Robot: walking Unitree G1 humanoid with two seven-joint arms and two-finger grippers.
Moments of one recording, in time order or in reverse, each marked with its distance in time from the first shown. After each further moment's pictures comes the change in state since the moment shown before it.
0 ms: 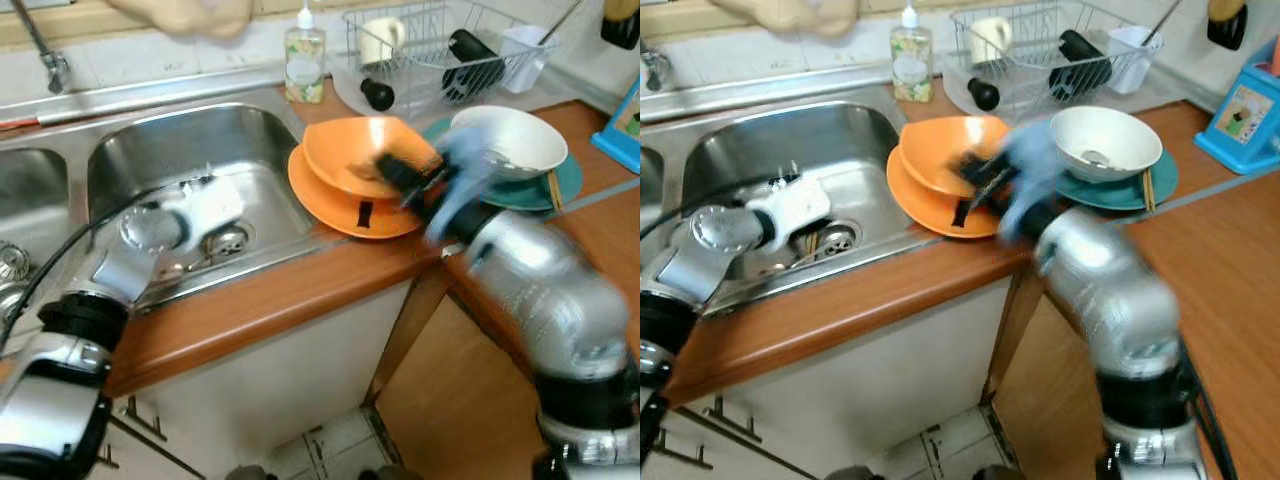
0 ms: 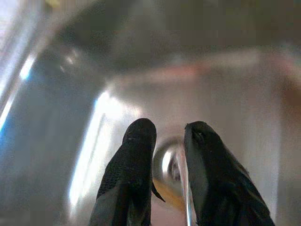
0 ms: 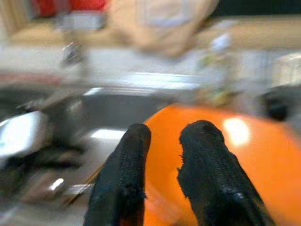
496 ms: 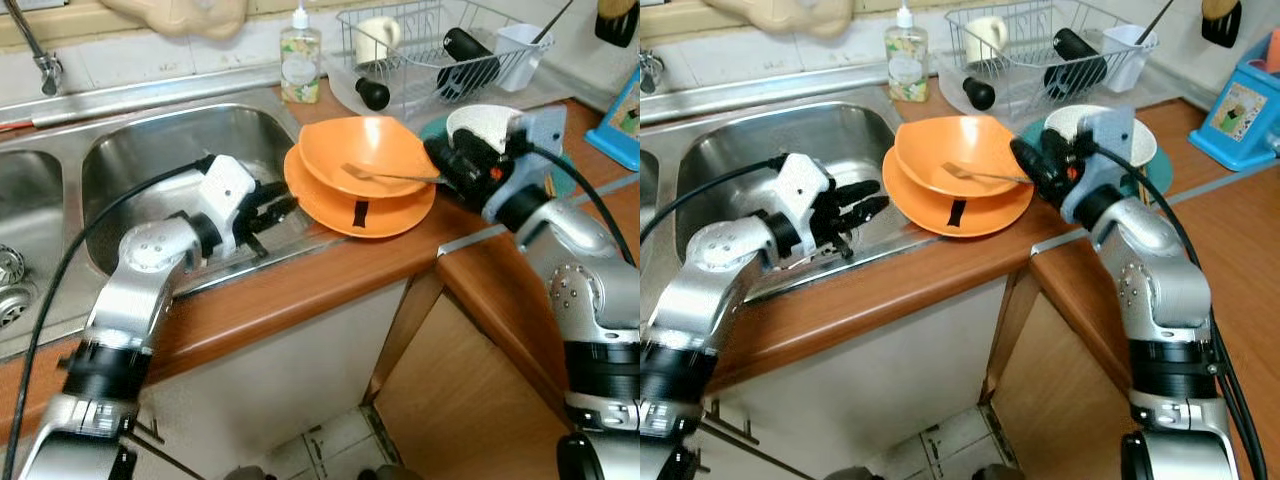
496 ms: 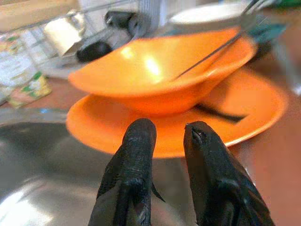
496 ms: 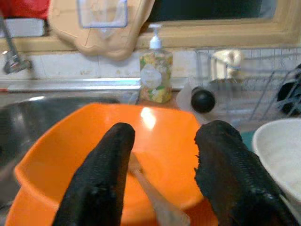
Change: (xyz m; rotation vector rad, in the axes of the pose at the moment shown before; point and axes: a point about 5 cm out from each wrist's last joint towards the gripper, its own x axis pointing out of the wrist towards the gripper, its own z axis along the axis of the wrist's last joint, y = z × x) left arm -0.026 -0.040 0.057 -0.388 -0.484 -0.133; right arm -0.009 -0.060 -0.020 0.009 0.021 -0.053
